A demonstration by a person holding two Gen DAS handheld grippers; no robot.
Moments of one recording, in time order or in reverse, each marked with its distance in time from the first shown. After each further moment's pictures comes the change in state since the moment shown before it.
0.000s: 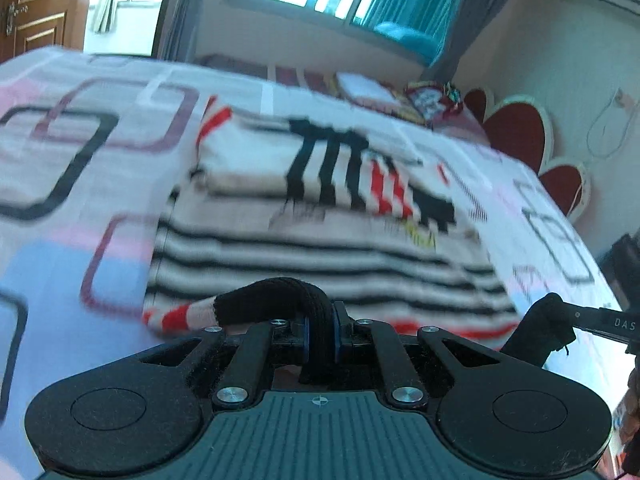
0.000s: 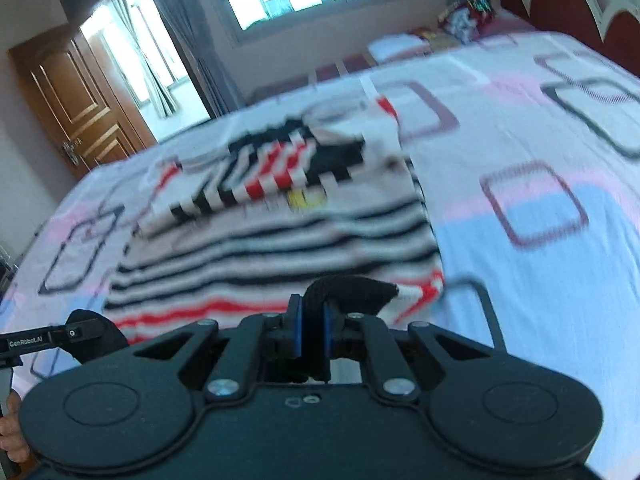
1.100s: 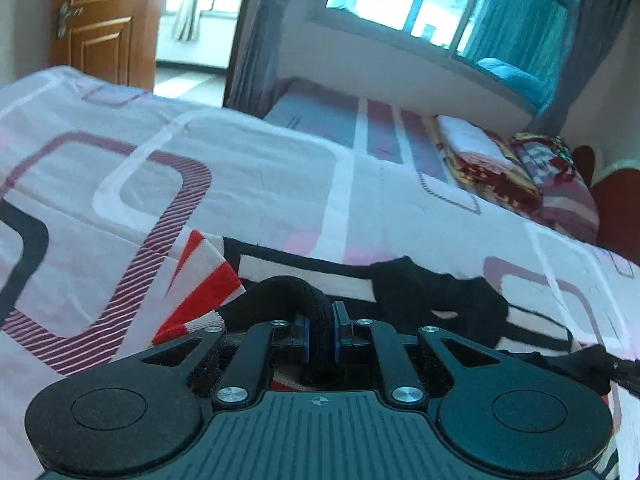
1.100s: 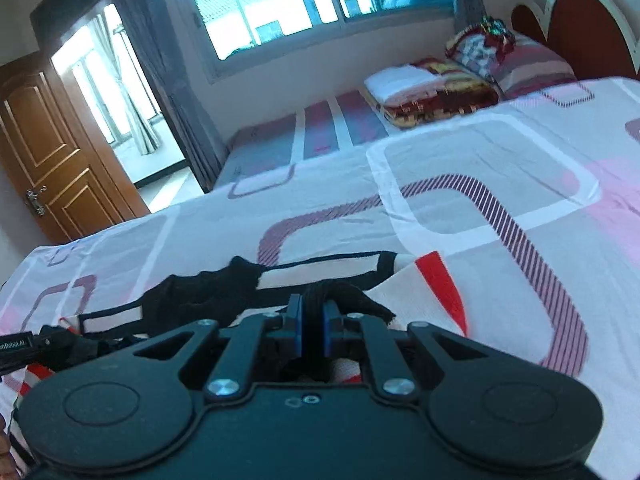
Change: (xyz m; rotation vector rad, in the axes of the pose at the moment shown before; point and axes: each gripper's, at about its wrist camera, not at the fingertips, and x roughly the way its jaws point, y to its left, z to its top) left arm 0.248 0.022 0.200 -0.153 -0.063 0.276; right arm 0.252 -0.034 0.206 0.026 -0.071 -0.029
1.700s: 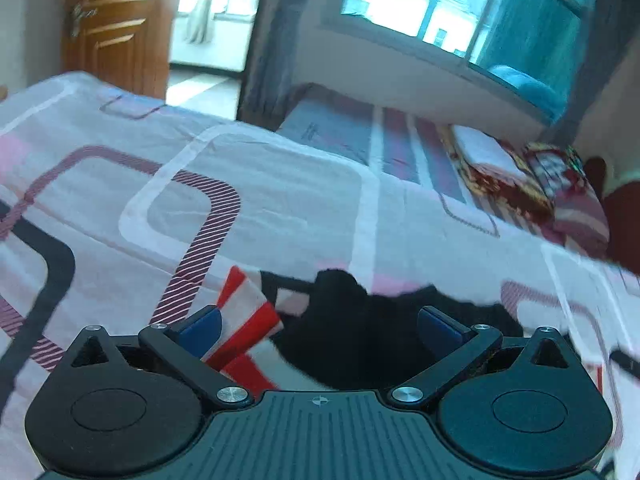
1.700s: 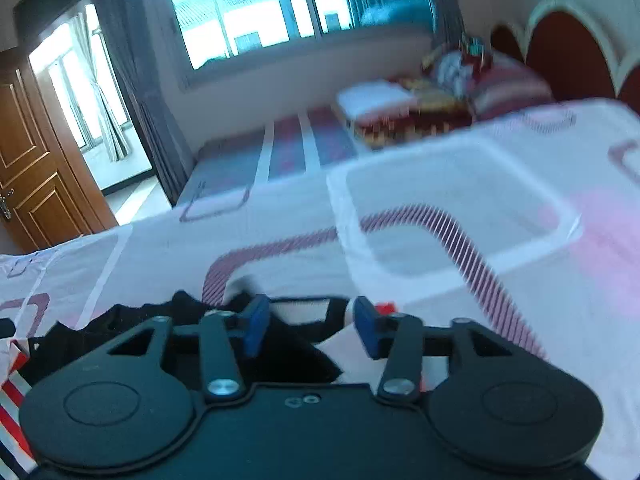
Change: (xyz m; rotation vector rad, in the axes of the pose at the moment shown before) left arm -0.013 0.012 0.012 0.024 -0.016 0.020; right arm 0.008 -0.012 0.019 -0.058 -0.074 -0.108
